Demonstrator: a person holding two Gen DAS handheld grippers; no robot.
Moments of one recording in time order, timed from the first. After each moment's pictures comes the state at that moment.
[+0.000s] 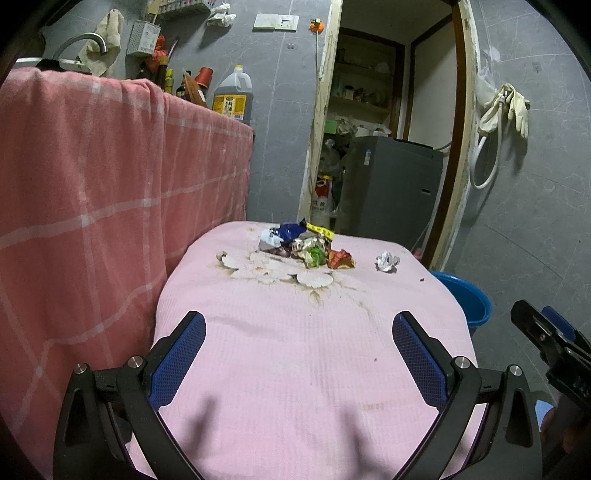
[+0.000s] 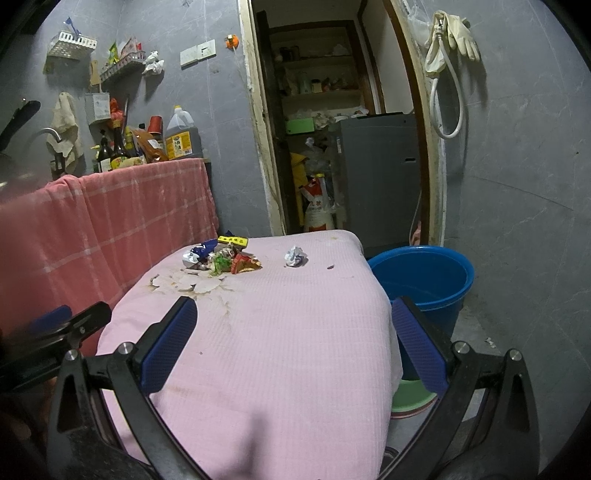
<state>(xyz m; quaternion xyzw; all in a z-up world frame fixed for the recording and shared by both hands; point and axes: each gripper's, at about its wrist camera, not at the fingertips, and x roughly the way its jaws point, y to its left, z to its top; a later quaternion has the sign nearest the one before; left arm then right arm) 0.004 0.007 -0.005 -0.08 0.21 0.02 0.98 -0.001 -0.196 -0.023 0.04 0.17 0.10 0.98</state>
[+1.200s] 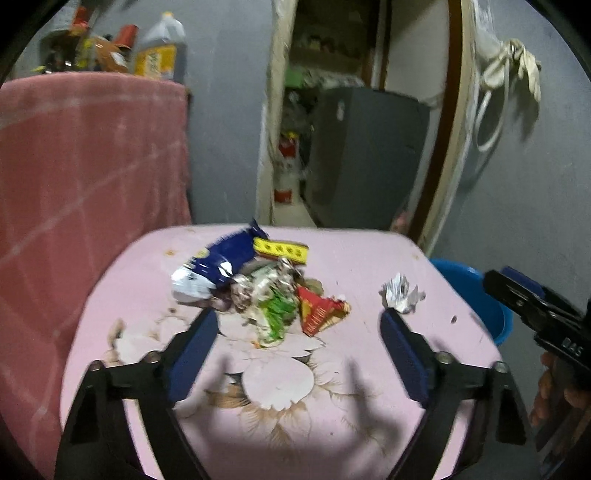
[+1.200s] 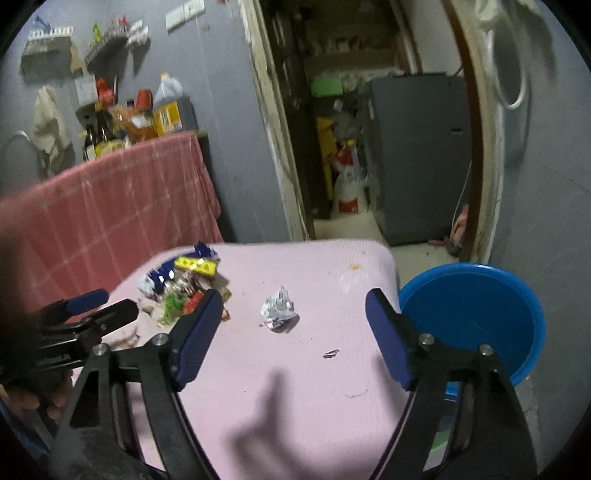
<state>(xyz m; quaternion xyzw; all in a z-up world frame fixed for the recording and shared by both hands) 0.219 0.000 -0.018 -0.04 0.31 -0.06 0.95 0.234 -0.213 -0.038 0.04 0.27 0.17 0.95</state>
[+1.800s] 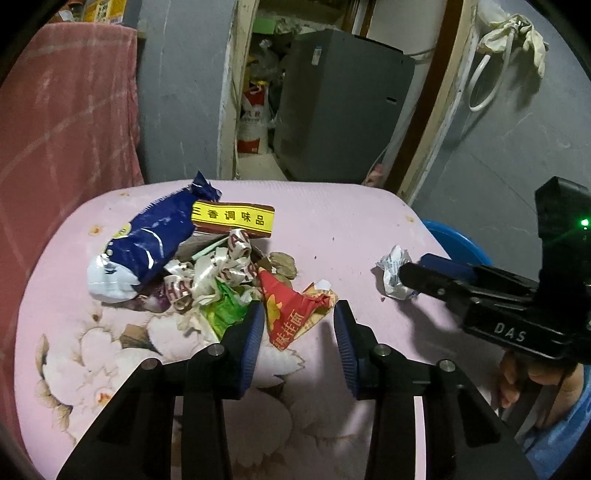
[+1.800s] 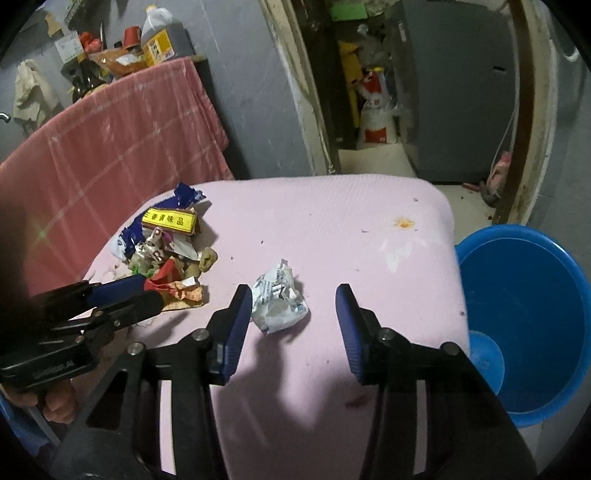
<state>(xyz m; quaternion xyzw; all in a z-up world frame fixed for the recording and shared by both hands) 0.277 -0.007 -0.048 -0.05 0.40 -0.12 0.91 0.316 -0.188 -0.085 0.03 0.40 0.23 0.89</state>
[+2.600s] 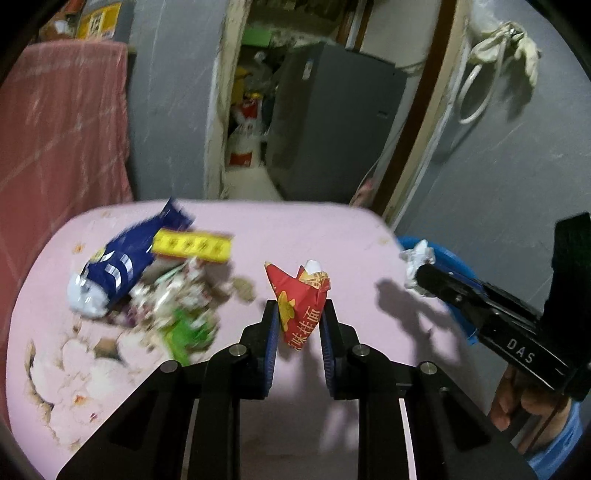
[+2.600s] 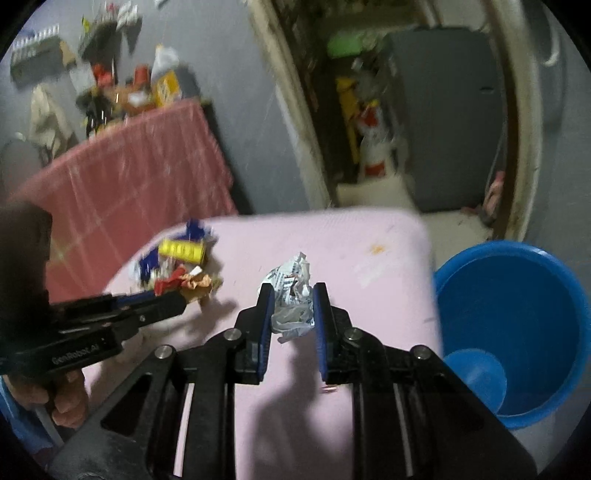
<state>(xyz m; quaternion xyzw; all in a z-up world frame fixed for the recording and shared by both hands) 0.274 -0.039 -0.026 -0.06 0.36 -0.13 0.92 0.282 -0.238 -0.054 0.08 0.29 0.22 0.93</state>
